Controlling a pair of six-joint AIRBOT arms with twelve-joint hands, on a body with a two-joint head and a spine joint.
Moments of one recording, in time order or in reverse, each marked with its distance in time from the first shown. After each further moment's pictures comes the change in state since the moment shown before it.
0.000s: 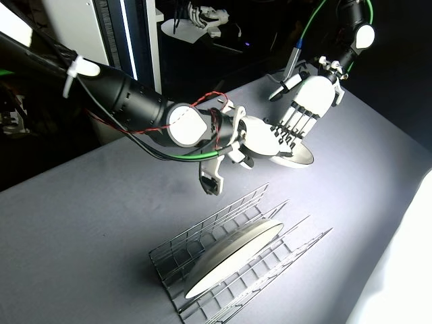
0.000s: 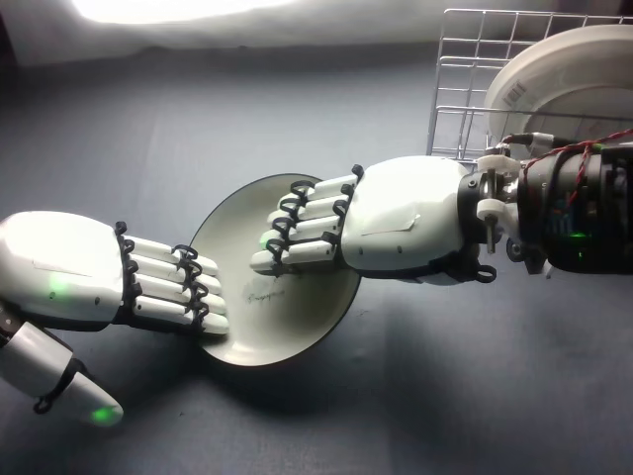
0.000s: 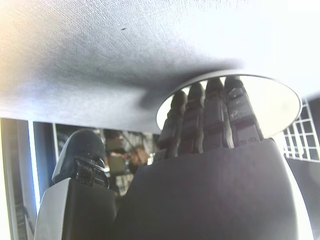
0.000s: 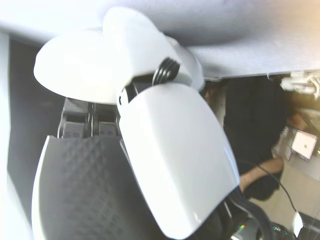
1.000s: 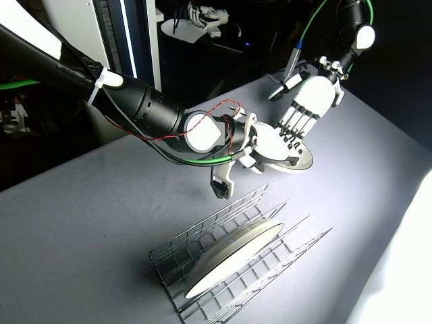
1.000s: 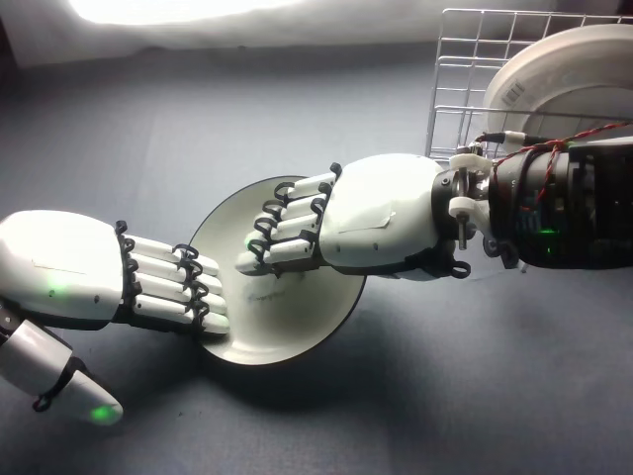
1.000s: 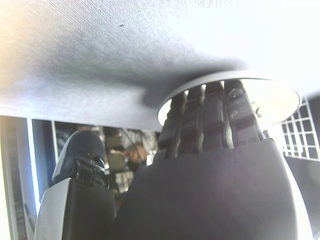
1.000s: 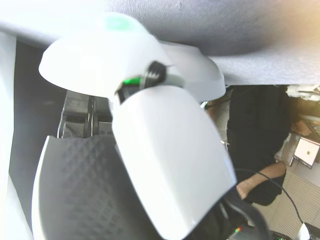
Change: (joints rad) left arm 0.000 -0.008 0.020 -0.011 -0.018 0.000; right arm 0.016 -0.058 0.049 -0.001 0.000 -0.006
